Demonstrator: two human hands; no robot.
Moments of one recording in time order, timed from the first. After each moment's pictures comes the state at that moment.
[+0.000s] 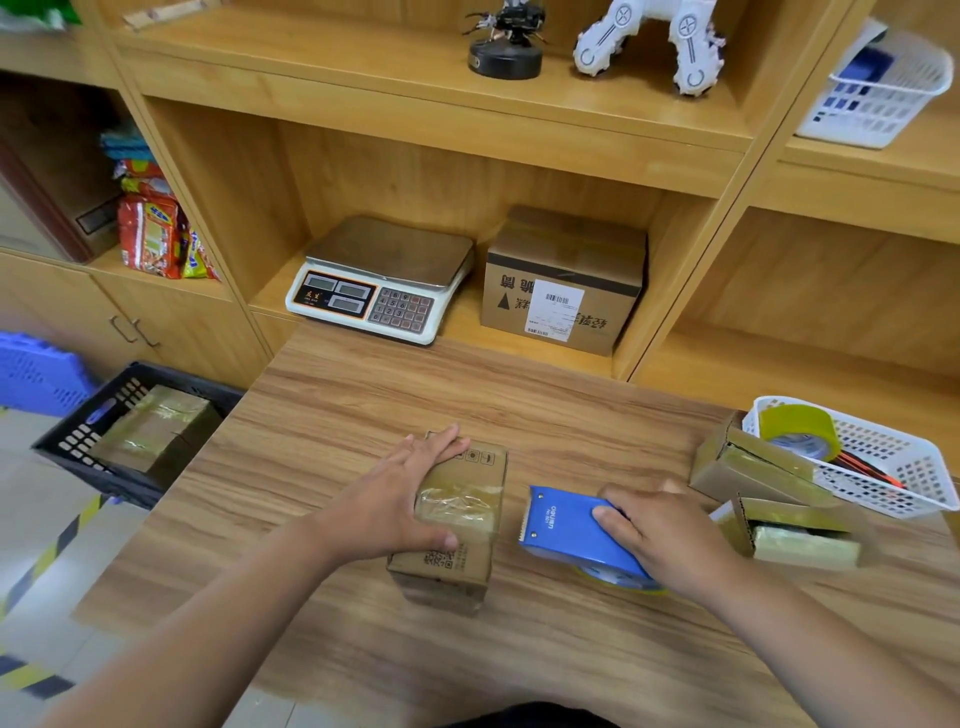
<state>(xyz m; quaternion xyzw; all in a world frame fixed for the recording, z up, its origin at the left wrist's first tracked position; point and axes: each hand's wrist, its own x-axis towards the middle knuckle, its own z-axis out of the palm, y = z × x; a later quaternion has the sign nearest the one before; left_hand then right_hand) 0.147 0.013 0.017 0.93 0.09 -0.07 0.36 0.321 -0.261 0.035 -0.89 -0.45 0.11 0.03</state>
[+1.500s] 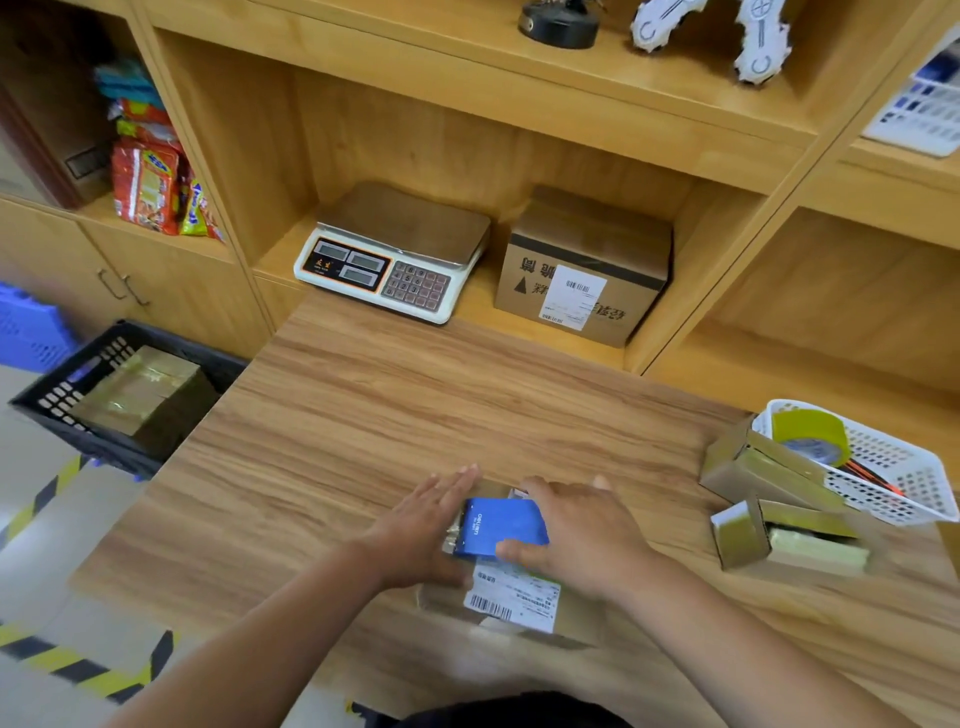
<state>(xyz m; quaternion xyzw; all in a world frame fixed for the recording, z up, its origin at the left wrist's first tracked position) 0.141 0.001 -0.073 0.95 0.06 -0.09 0.29 0.257 -0.172 0.023 -0.86 -0.48 0.14 -0.04</state>
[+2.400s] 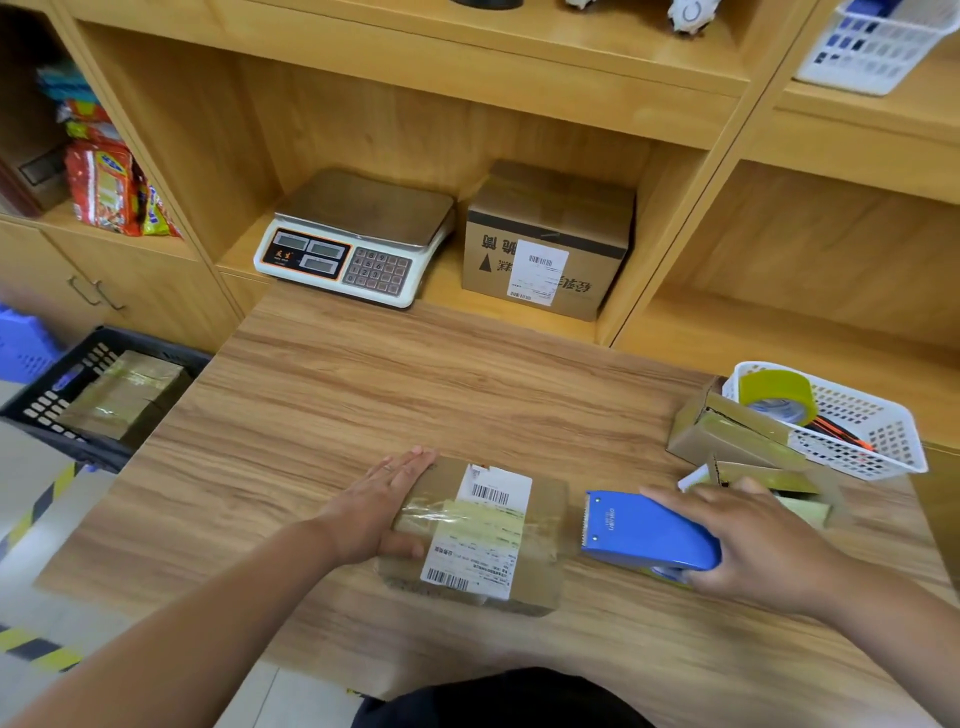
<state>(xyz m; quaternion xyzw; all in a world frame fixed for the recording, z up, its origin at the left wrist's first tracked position) 0.146 -0.005 -0.066 0.95 0.09 -0.13 0.26 0.348 -0.349 0.047 -0.86 -0.46 0.18 -0.07</state>
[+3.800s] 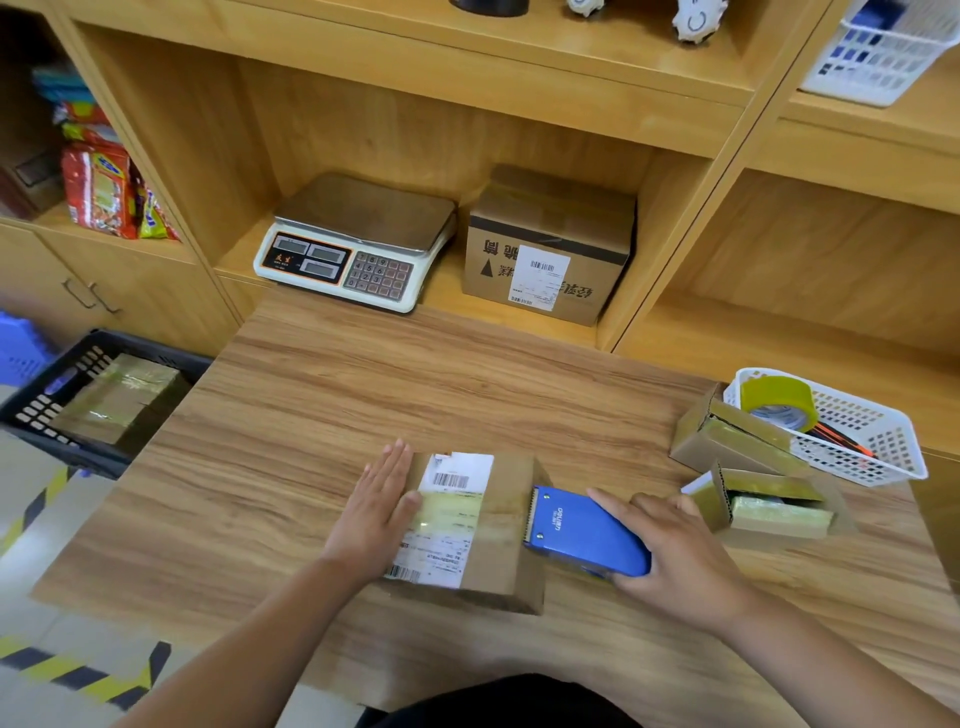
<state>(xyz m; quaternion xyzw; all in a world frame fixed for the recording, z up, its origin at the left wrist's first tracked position) 0.139 -0.016 -0.095 0.92 0.21 0.03 0.32 0.310 -0.310 0.005 -0.87 -0.46 0.14 0.08</state>
